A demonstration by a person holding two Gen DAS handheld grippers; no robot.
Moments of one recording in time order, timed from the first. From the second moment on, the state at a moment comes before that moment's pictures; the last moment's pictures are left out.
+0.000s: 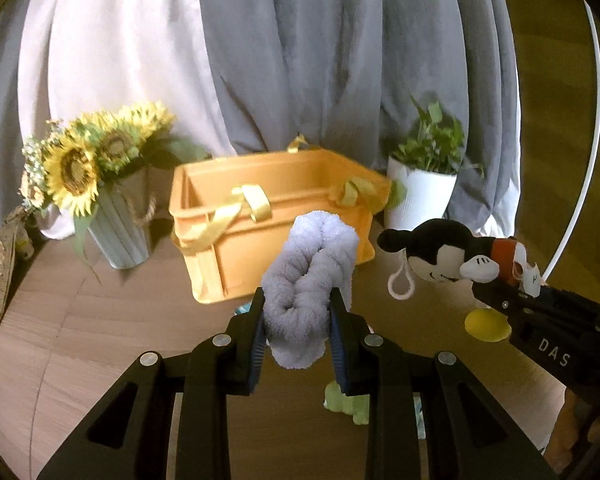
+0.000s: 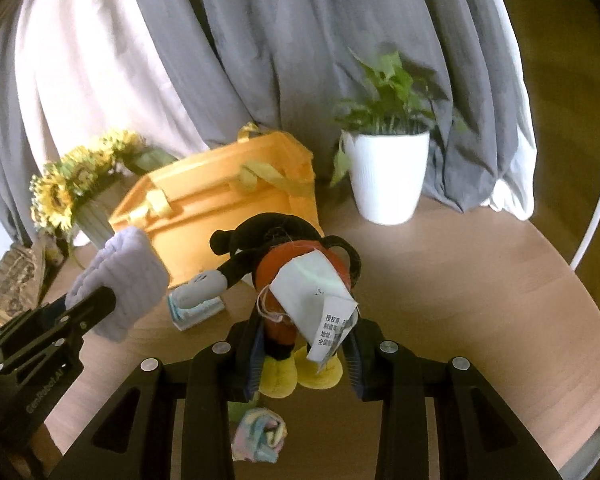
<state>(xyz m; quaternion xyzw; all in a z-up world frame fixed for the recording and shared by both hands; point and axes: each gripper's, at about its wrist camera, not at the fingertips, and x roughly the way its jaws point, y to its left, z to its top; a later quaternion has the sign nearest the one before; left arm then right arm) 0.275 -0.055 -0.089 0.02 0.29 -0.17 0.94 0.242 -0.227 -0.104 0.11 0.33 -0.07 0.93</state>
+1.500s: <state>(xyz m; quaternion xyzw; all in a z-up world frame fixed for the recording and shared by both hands) 0.352 -0.020 -0.005 0.01 0.17 -0.11 0.98 0.330 -0.192 -0.015 0.09 0.19 -0.01 0.98</state>
